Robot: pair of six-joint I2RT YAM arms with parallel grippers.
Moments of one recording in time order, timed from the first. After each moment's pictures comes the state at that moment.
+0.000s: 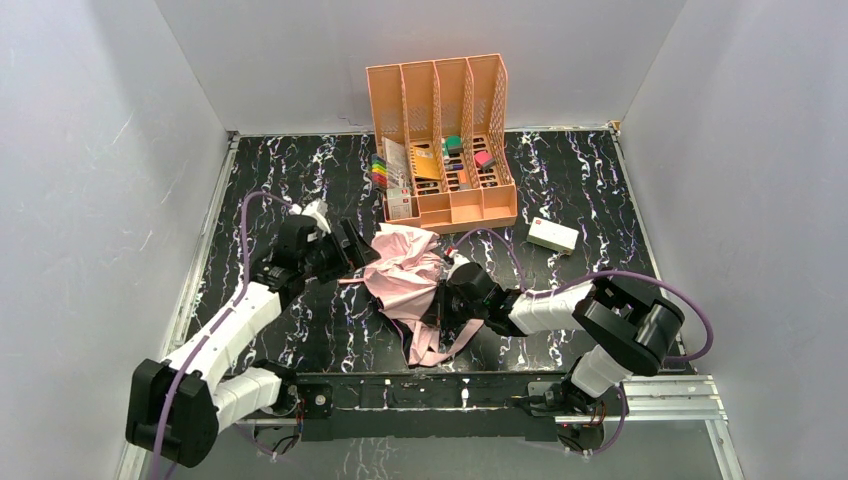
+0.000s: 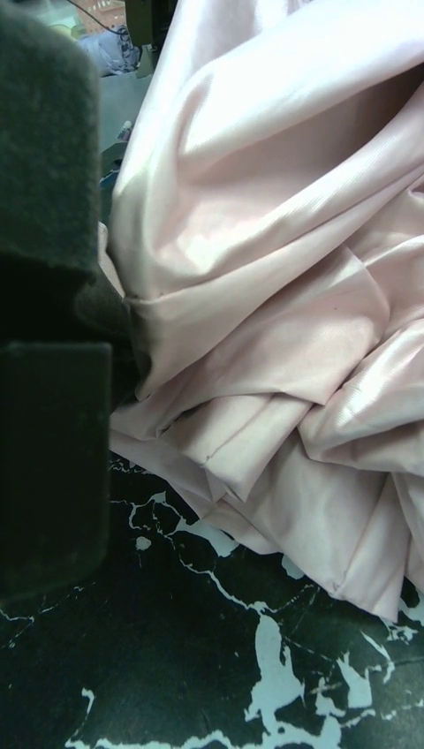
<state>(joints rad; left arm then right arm) -0.37 1.06 0.70 -0.33 0.20 -0.69 0.95 1.54 0.50 0.35 -0.18 0.86</state>
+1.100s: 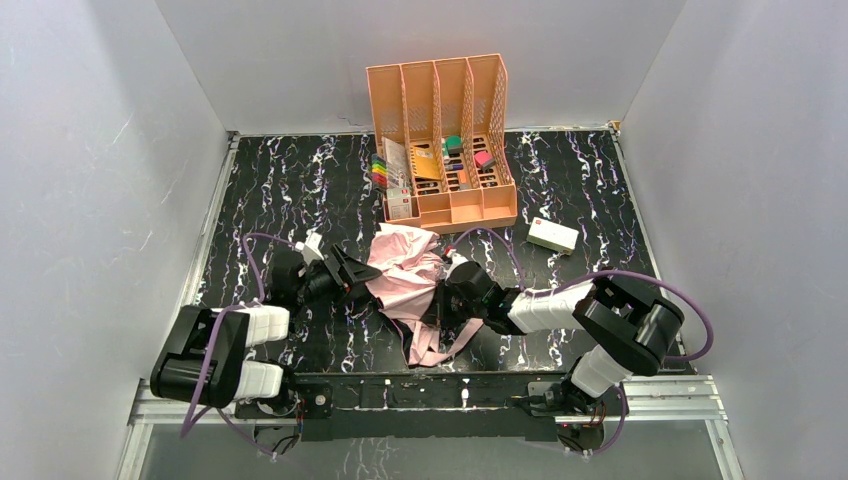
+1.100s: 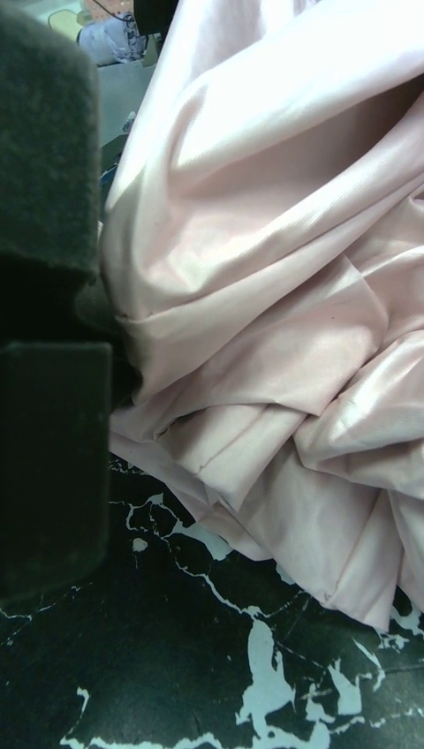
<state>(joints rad) -0.17 1.32 0.21 0.62 0.66 -1.03 0.95 1.55 0.51 0.33 -0.18 0.84</state>
